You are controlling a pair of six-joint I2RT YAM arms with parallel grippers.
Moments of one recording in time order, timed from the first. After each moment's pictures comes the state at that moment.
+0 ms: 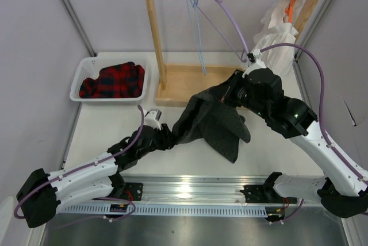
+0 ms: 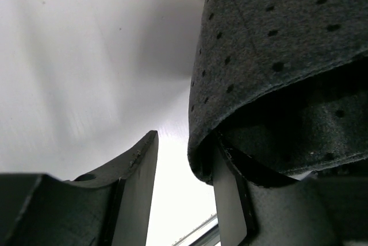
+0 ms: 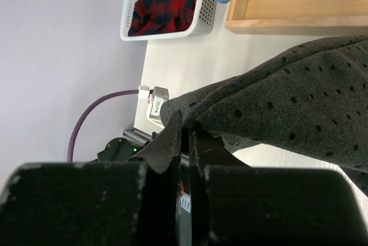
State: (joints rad) left arm -0.86 0.87 0.37 0.02 -0.16 -0.71; right arm 0.81 1.13 1.50 -0.71 0.17 0.89
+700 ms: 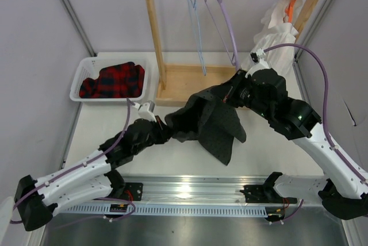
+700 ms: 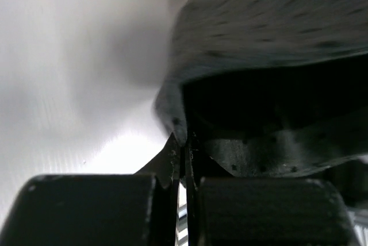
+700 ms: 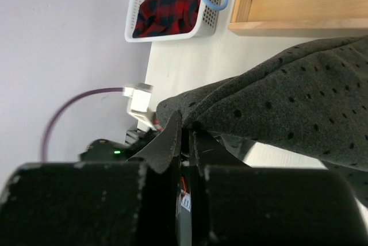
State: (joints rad) left arm -0.87 0.82 0.49 -0.14 -0.19 -0.86; right arm 0.80 1.11 1.50 -0.71 0.17 0.89
